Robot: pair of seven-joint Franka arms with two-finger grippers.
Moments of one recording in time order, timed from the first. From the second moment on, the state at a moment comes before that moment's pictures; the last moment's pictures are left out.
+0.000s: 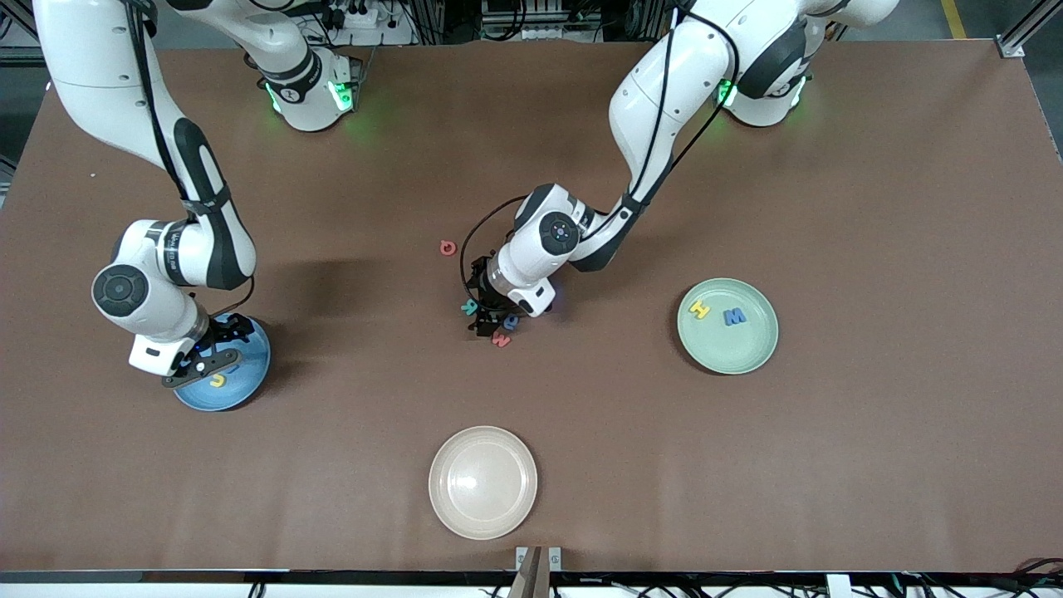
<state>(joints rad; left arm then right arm) -0.75 1.04 -0.20 -1.34 -0.44 2.79 -2.09 0.19 0.54 -0.30 -2.00 -0.04 2.52 -0.53</state>
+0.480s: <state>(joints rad) -0.76 1.04 -0.20 -1.36 -0.44 2.79 -1.96 0.19 0.54 -0.30 -2.00 -0.04 2.52 -0.53</state>
